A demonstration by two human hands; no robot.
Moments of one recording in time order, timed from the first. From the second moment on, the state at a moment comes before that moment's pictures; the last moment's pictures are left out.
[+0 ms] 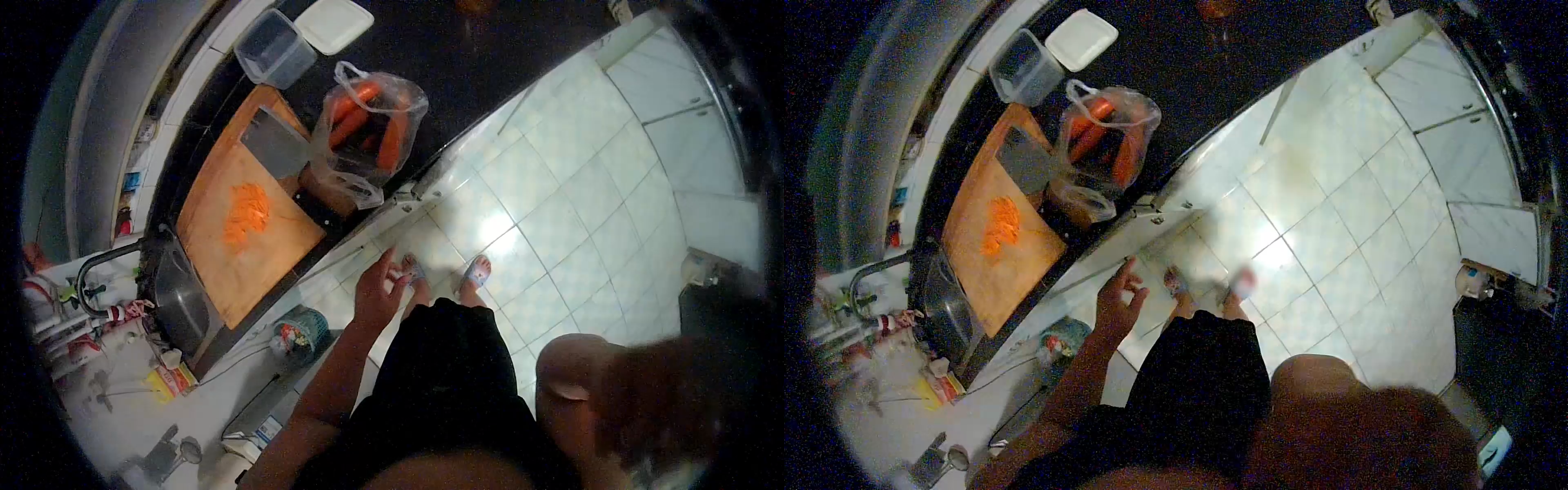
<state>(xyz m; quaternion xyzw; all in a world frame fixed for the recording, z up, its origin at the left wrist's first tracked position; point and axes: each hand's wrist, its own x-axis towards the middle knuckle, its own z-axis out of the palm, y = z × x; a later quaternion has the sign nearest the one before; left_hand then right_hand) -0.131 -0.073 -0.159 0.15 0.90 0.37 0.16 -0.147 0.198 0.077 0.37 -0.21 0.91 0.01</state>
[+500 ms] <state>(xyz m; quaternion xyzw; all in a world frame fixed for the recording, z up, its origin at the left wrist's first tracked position) -0.186 0.024 -0.210 0.04 0.86 0.47 0.18 -0.121 0.226 -0.035 0.50 -0.28 0.82 0.05</state>
